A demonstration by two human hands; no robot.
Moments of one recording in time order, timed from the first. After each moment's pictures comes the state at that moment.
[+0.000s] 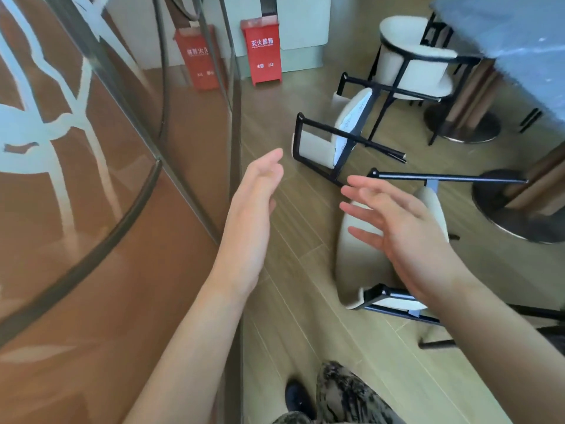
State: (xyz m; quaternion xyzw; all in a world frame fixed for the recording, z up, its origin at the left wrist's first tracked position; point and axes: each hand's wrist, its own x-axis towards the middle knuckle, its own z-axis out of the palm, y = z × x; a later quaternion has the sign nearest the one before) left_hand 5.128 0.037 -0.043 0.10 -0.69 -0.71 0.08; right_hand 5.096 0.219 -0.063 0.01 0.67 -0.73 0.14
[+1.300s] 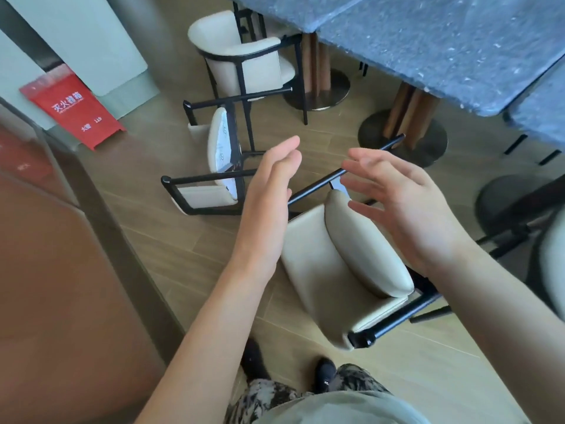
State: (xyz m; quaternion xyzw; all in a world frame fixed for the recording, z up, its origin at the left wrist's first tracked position) left_hand 4.759 0.199 -0.063 -0.10 -0.70 -0.68 -0.18; right_hand 4.826 0.347 -0.074 0.24 0.62 -0.75 -0.09
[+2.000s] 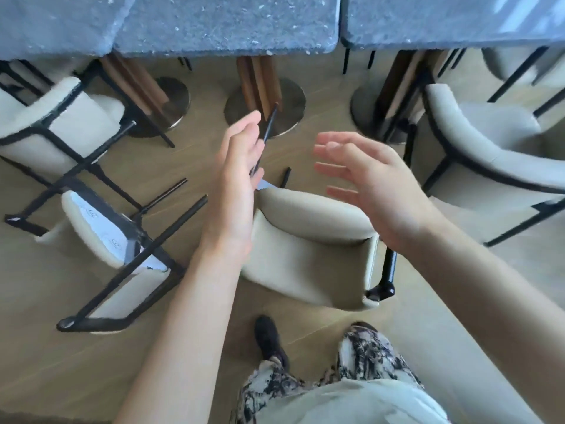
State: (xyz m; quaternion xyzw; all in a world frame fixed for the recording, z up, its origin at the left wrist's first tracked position) left_hand 4.606 0.265 -0.113 -0.28 -0.62 -0.60 -0.41; right_hand 4.759 0.325 -0.114 0.47 0.52 -0.66 -0.28
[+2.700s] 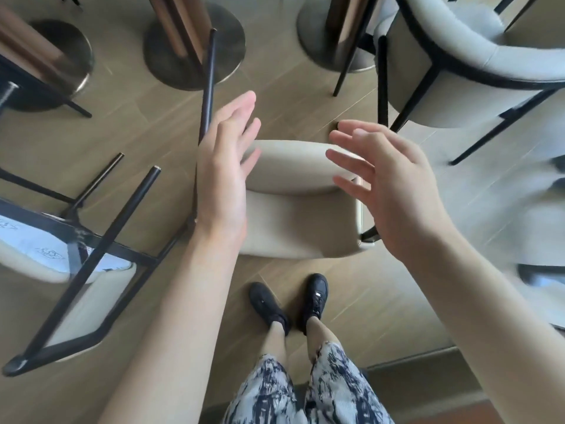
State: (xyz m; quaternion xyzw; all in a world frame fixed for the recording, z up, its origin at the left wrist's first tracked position) left_hand 4.555 0.267 -0.231 -0.29 -0.58 -0.55 -0.52; right_hand 4.725 0.276 -0.209 0.60 0.34 -0.61 -0.38
